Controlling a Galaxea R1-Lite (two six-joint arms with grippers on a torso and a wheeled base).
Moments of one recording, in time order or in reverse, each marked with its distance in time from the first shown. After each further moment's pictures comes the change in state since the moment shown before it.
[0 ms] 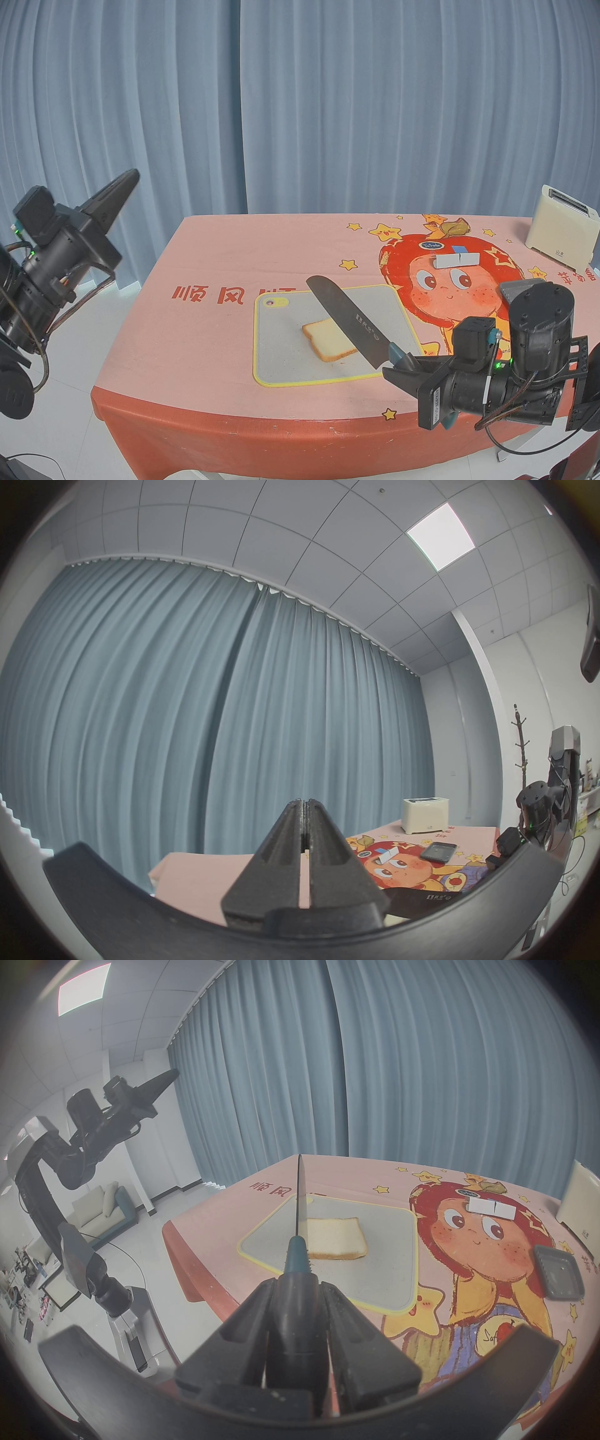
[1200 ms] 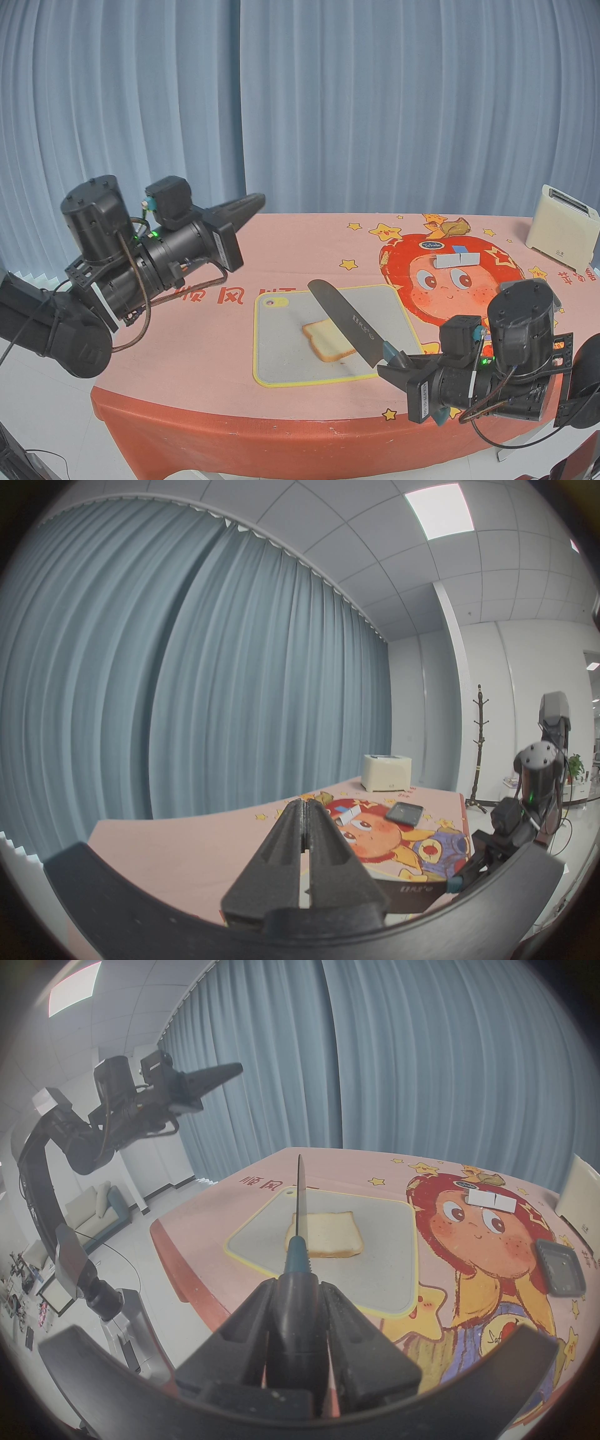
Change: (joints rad) left arm -0.174 0.348 -0.330 0.207 -0.090 0.035; right arm -0.022 0.060 -0.031 0.009 0.000 0.013
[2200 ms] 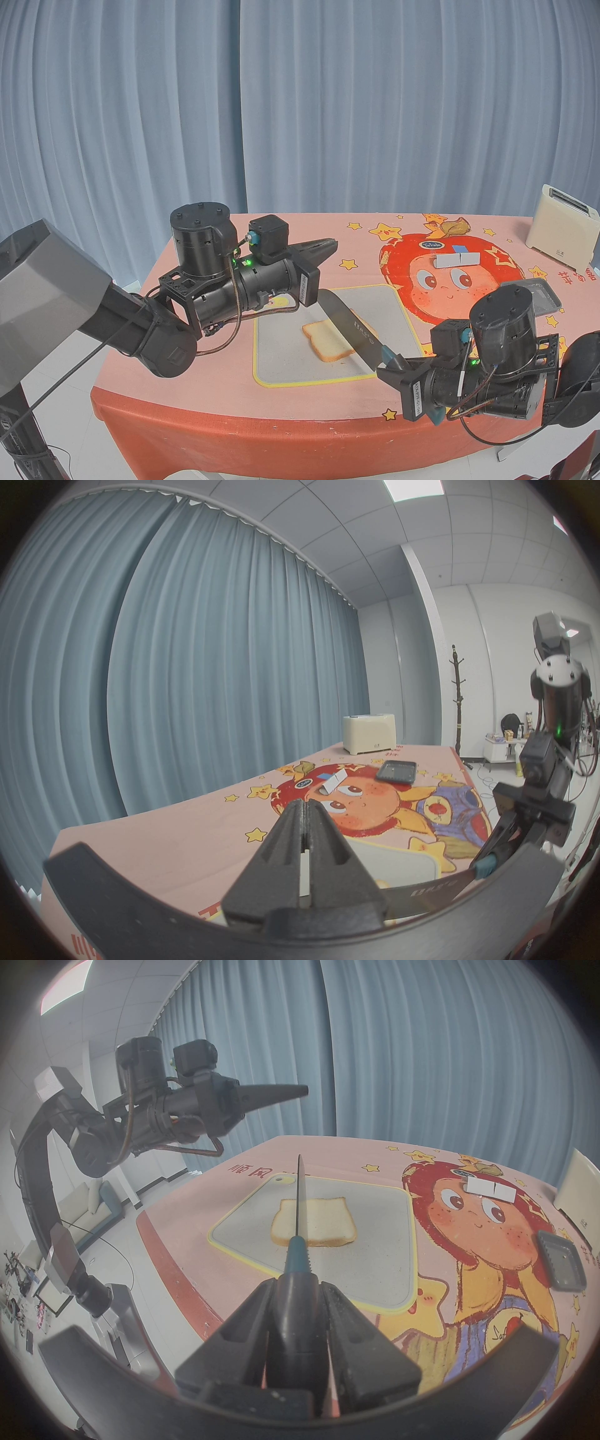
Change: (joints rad) left arm -0.119 0.281 -0.207 0.071 -0.025 0.157; right arm -0.030 0.056 -0.005 0.003 0.000 0.001
